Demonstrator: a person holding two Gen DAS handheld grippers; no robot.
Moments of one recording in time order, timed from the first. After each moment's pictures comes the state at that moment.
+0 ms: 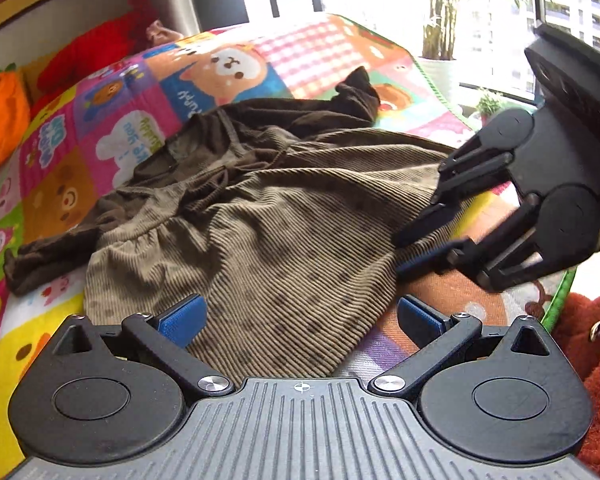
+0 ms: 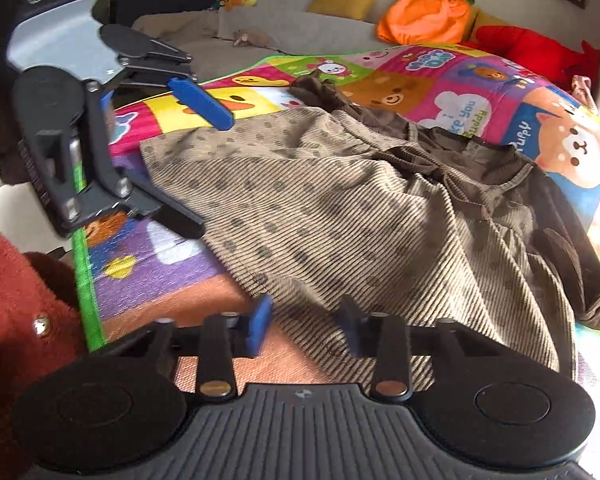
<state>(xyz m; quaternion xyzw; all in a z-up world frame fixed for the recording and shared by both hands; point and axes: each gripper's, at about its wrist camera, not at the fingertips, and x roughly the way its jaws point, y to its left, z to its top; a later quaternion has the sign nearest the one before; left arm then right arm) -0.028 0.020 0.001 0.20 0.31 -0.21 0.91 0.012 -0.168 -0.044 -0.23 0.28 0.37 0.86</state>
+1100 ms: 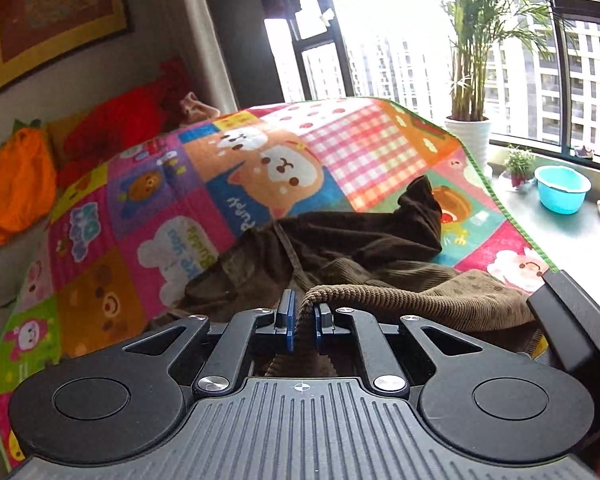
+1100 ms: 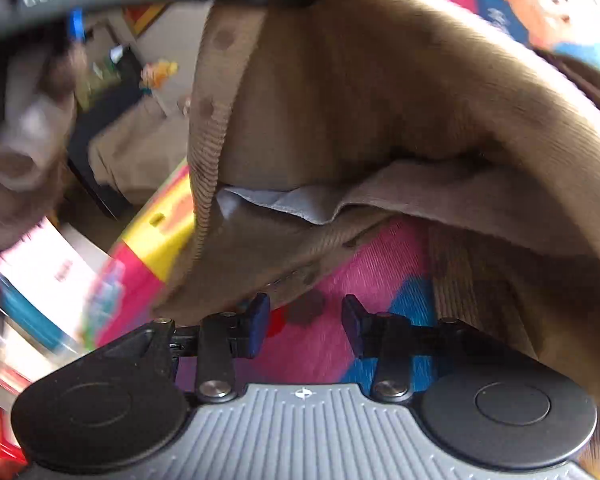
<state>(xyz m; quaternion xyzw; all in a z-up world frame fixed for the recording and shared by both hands) 0.075 0.035 0.099 0.16 0.23 -0.19 0.94 0.078 -0.115 -0.047 0.00 0.37 0.38 0.85</state>
